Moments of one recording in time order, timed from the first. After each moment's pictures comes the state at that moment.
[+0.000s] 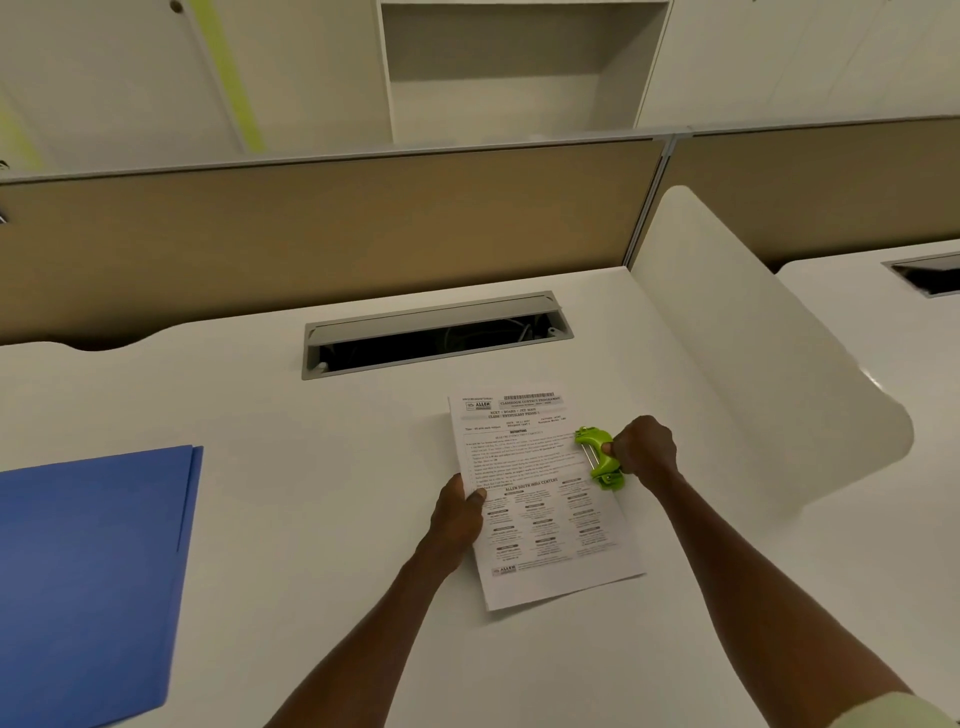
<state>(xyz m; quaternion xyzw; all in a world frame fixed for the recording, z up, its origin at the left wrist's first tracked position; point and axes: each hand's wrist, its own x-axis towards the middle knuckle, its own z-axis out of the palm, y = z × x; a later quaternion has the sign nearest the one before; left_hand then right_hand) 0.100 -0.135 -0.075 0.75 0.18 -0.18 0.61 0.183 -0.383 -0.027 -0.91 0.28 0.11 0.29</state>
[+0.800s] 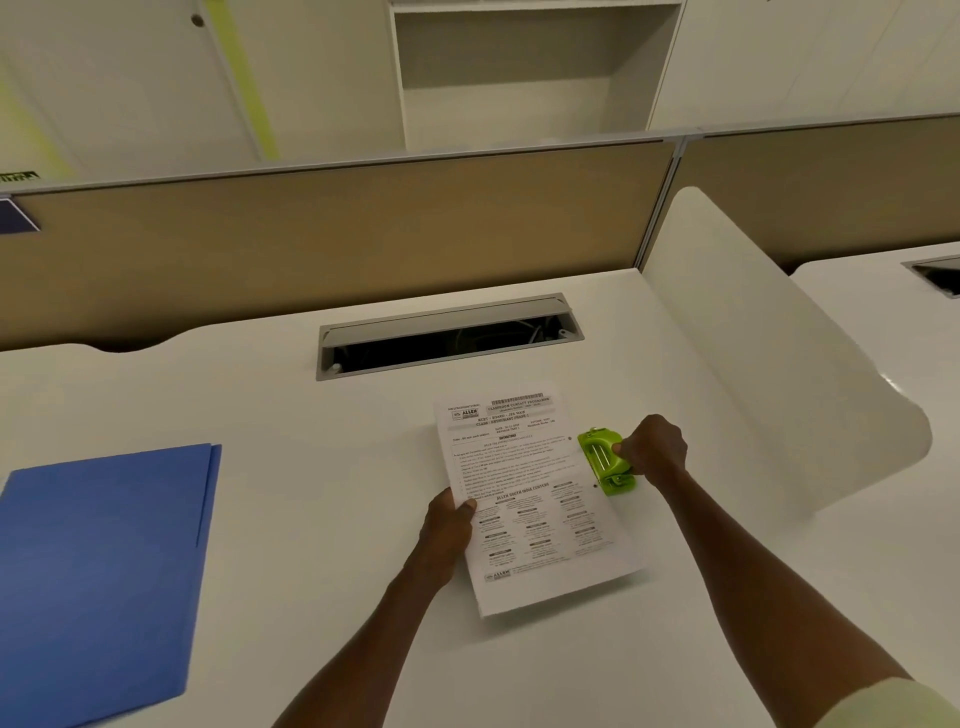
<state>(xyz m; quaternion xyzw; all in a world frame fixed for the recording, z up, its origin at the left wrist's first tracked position) 0.087 -0.113 -0.087 0.70 0.21 -0.17 0.66 0.182 -0.380 -0.026 -0.92 0.27 0.09 0.25</state>
